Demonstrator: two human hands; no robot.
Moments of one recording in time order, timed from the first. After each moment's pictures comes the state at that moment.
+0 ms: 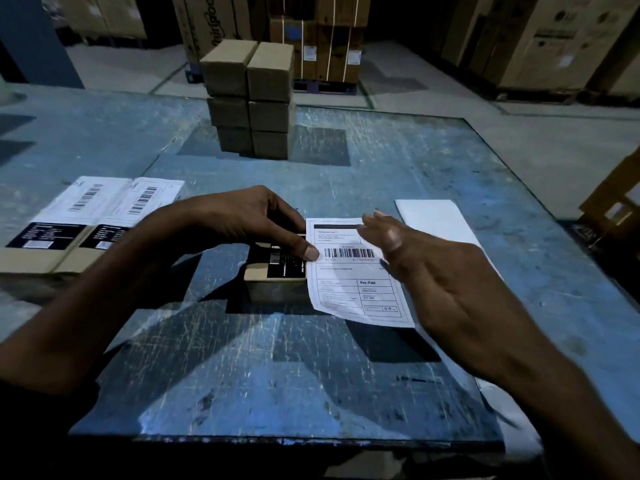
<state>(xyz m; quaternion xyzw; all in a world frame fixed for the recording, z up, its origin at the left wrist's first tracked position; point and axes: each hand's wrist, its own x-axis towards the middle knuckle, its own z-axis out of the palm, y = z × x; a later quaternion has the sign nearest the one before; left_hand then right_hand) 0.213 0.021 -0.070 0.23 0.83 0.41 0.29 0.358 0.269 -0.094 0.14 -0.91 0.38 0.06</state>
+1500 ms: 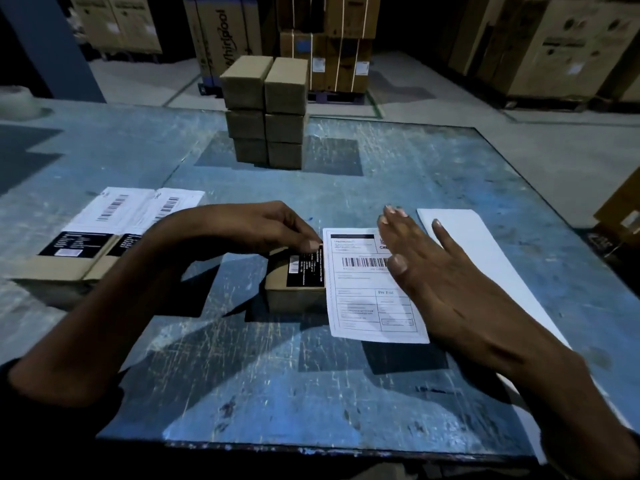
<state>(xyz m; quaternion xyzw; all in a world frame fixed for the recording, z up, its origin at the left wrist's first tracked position) 0.205 0.010 -0.072 0.24 0.84 0.38 0.32 0.331 0.272 -0.108 0.15 -0.97 0.18 0.01</state>
